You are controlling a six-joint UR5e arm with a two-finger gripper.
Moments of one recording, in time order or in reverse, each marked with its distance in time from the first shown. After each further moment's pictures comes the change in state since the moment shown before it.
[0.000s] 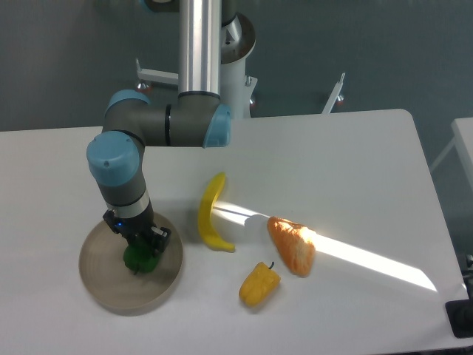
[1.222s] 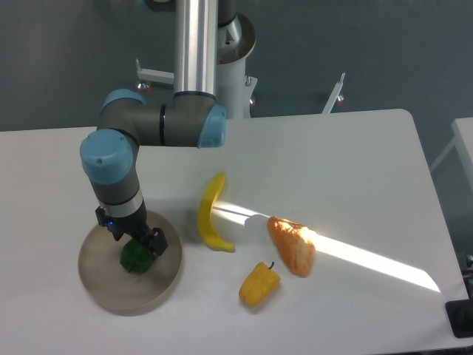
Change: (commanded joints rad) arm 0.012 0.029 0.015 -0.006 0.009 0.026
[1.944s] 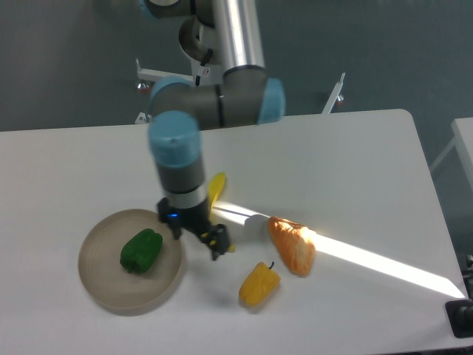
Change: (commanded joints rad) arm 0.256 0.063 0.035 -0.024 0.003 0.414
